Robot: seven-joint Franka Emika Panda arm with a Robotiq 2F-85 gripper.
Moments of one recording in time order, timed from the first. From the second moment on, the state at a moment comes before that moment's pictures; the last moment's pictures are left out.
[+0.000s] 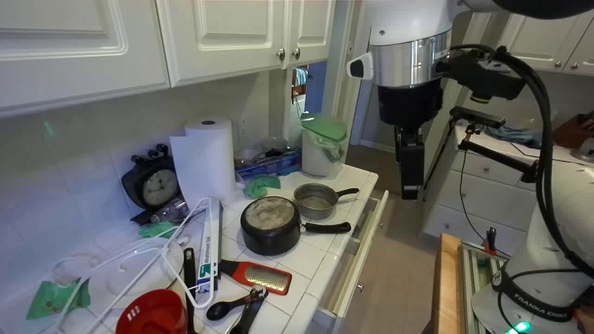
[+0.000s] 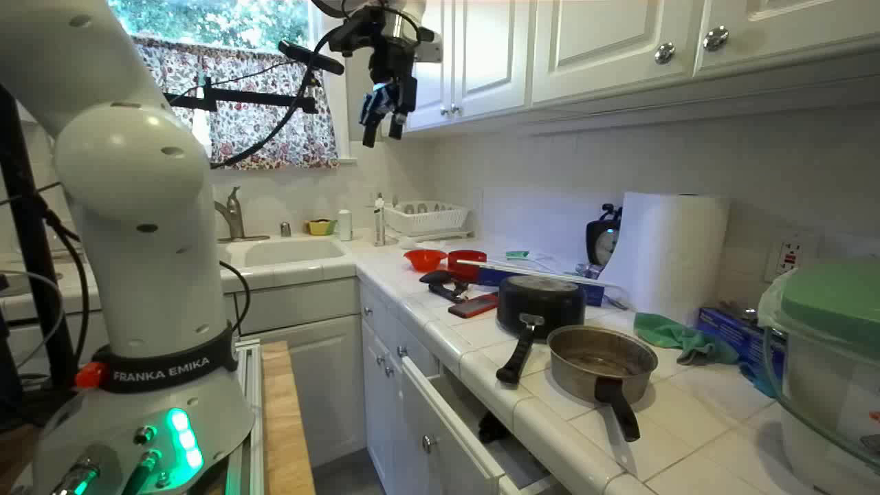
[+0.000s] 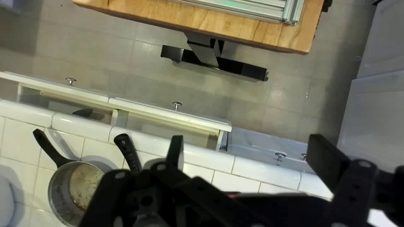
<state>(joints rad) 0.16 -0.41 0.30 -2.17 0.03 1.49 0.21</state>
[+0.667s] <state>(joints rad) 0.15 -0.41 0.29 -2.17 0.01 1.51 0.24</state>
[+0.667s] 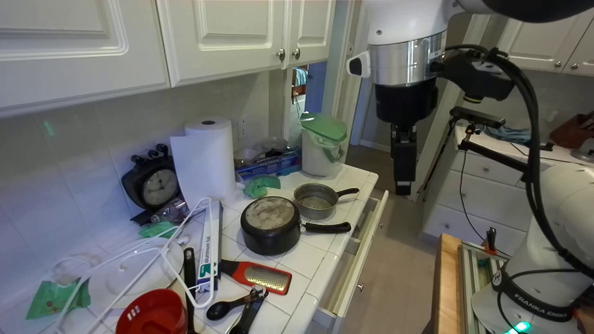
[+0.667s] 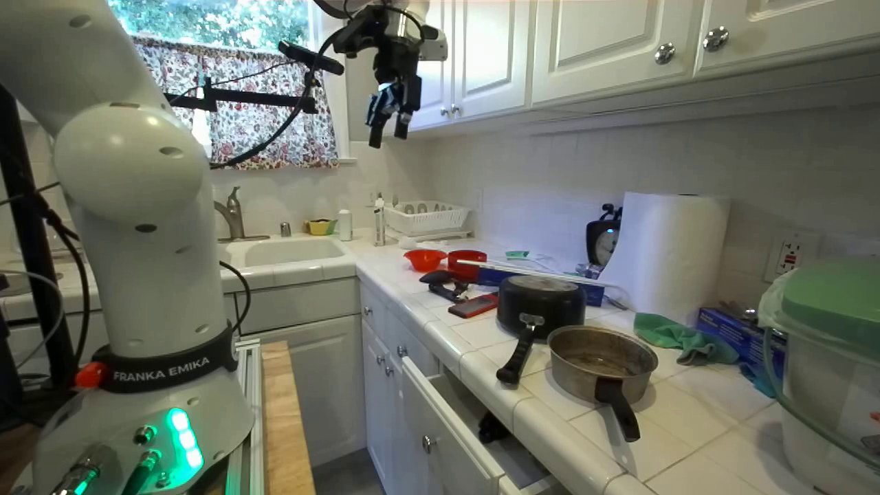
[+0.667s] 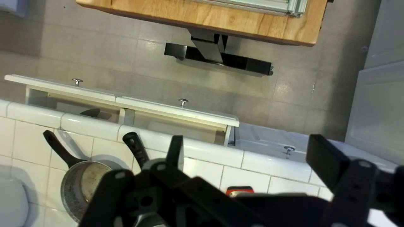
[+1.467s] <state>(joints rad) 0.05 -0.43 0.14 -2.44 0.02 2.14 0.35</state>
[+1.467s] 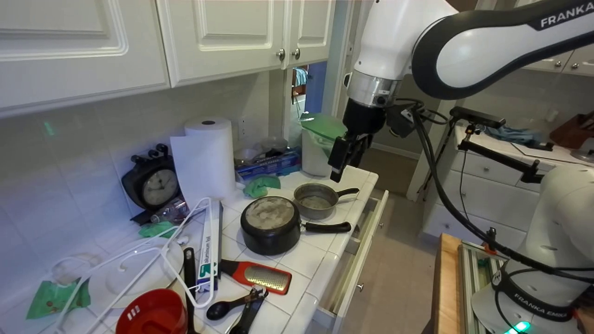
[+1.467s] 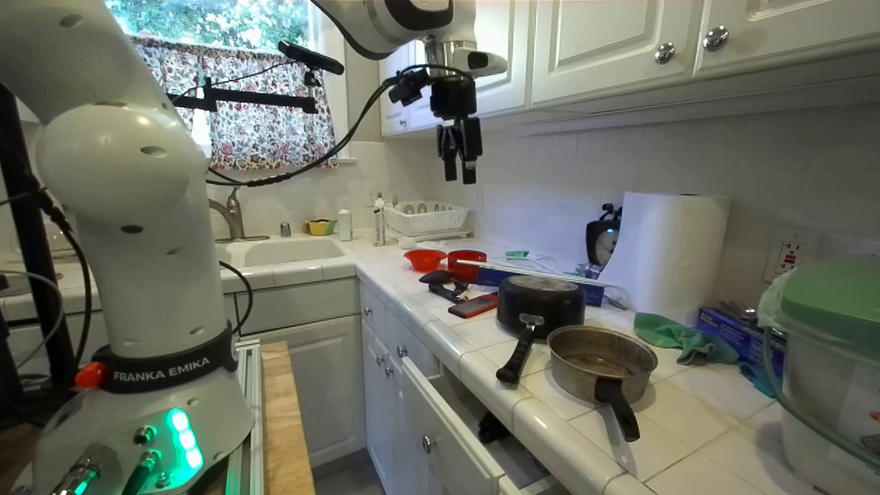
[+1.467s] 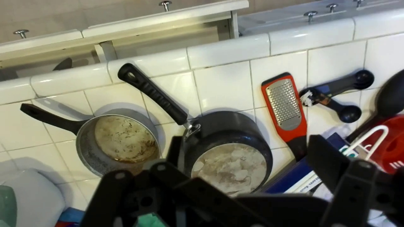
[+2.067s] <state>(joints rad) -0.02 -0.43 0.10 -2.49 0.00 2.19 0.38</state>
